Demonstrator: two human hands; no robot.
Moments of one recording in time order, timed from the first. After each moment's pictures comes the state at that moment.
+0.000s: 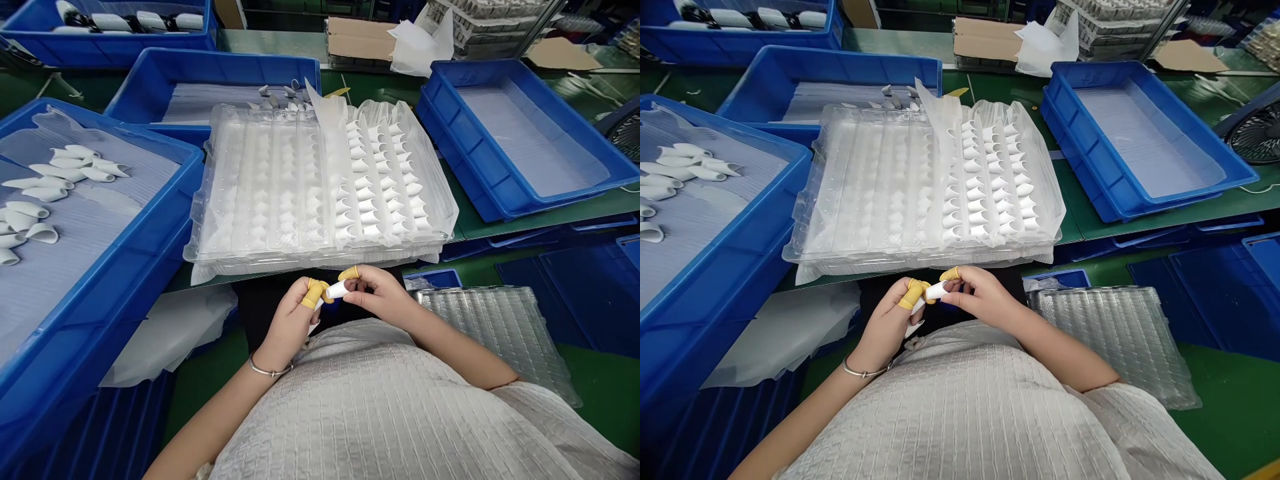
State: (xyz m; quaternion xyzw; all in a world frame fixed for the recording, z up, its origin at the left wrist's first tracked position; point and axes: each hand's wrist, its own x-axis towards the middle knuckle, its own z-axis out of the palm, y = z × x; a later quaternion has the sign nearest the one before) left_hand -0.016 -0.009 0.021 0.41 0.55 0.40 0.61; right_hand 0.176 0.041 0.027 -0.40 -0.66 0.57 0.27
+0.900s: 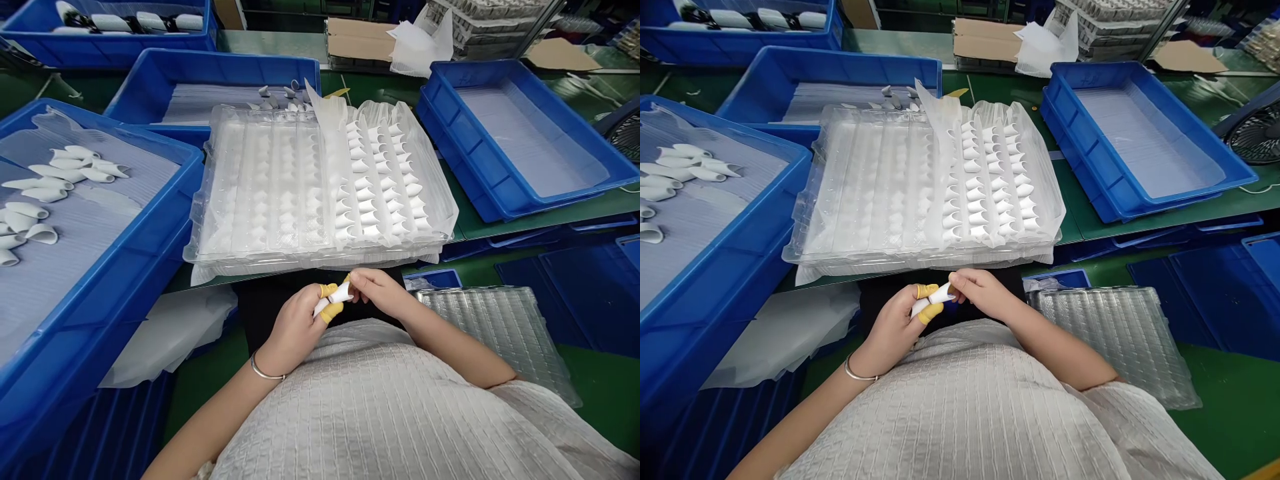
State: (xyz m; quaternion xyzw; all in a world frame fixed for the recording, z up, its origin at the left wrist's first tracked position) left_hand -0.020 -0.009 0.018 0.68 0.58 0.26 0.37; right_hand 0.176 0.051 0.006 -0.41 -0.58 0.66 0.23
